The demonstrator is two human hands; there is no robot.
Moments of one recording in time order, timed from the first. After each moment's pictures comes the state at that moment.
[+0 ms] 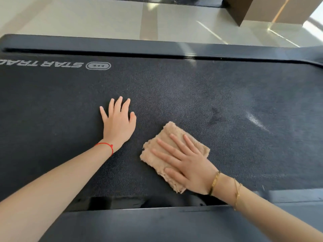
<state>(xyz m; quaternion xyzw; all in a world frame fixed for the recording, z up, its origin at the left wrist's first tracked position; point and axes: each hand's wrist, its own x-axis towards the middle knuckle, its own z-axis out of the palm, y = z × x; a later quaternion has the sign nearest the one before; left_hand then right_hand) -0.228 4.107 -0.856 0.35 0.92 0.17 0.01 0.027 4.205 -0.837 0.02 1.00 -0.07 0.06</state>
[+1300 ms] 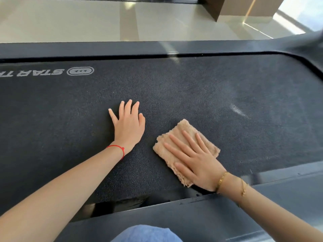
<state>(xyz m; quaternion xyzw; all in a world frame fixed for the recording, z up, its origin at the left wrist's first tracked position) -0.191 4.142 -0.851 0.42 0.89 0.17 0.03 0.064 4.206 -0.831 0.15 0.98 -0.08 0.06</state>
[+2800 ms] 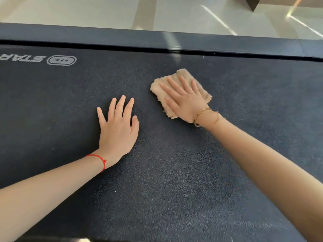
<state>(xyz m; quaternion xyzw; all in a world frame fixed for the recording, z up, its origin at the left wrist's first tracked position) -0.157 4.218 -0.862 0.36 0.93 0.11 0.00 -0.075 4.452 -0.849 0.15 0.99 -0.05 0.01</state>
